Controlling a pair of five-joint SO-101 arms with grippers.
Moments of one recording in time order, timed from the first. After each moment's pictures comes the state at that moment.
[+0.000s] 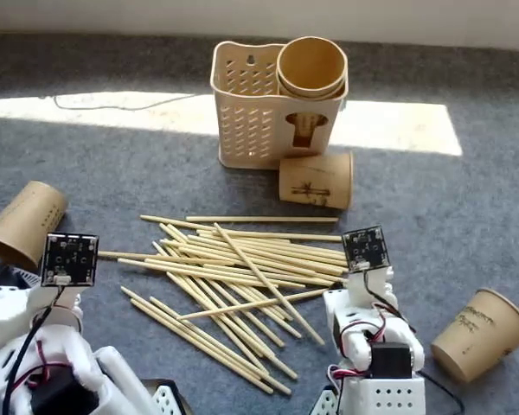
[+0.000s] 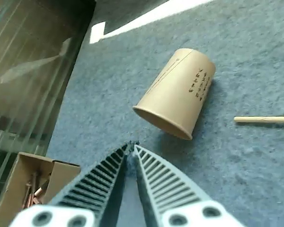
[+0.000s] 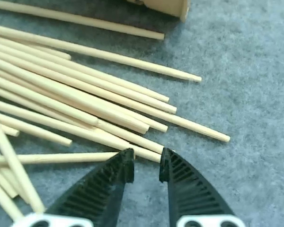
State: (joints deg) left arm -45.4 -104.0 67.7 76.3 -40.3; right arm -4.9 -104.3 95.9 67.6 14.0
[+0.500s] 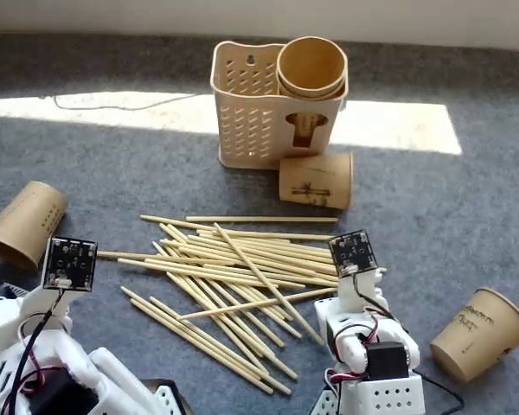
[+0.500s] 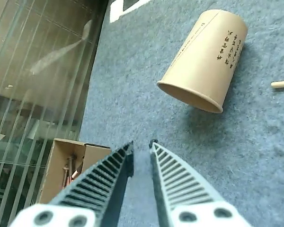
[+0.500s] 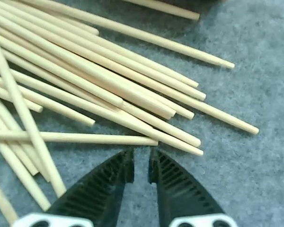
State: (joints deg) left arm -54.4 -104.0 67.7 76.3 -52.3; right arm -9.1 -104.3 95.9 71.5 12.0
